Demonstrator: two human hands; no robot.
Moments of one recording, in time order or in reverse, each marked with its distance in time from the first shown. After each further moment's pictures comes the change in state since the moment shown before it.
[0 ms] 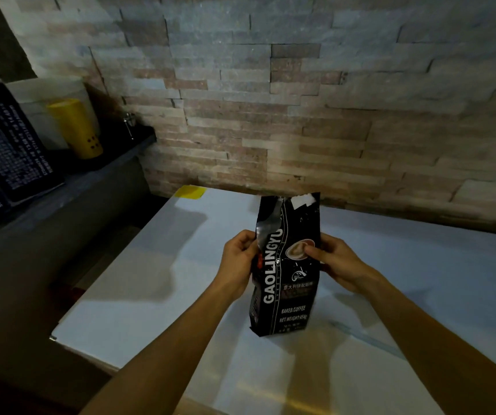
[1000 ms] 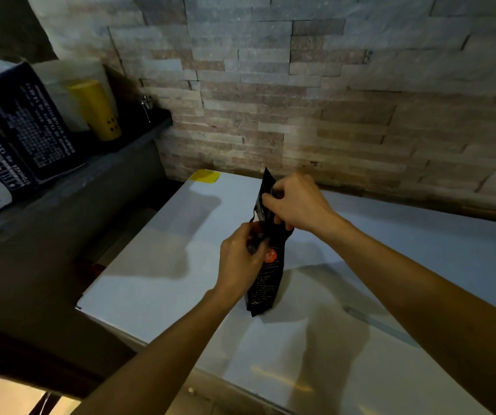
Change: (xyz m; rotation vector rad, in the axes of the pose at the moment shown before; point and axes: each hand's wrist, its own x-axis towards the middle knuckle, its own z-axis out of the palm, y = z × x) left_hand -0.043 0.006 -0.020 0.733 0.189 0.376; right_hand -0.003 -0.105 0.115 -0.977 0.115 -0.284
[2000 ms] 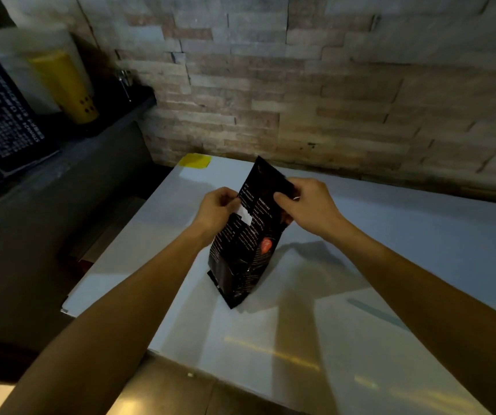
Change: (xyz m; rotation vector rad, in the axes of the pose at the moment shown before) left_hand 0.099 -0.052 -0.021 -0.247 -0.231 -0.312; right_hand 0.017 0.053 0.034 0.294 0.082 0.099
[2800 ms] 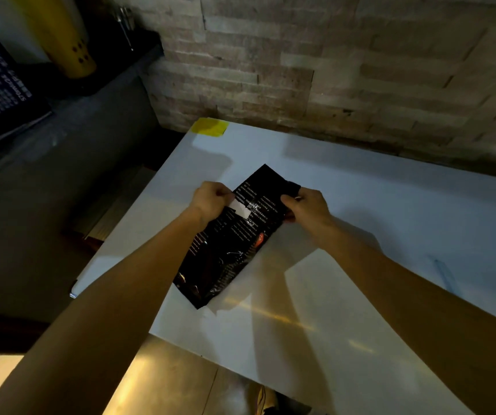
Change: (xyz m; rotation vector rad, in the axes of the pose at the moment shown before) left_hand 0.048 -0.067 -0.052 0.310 0.006 -0.250; right_hand 0.048 0.074 0.105 0.337 -0.019 0.484
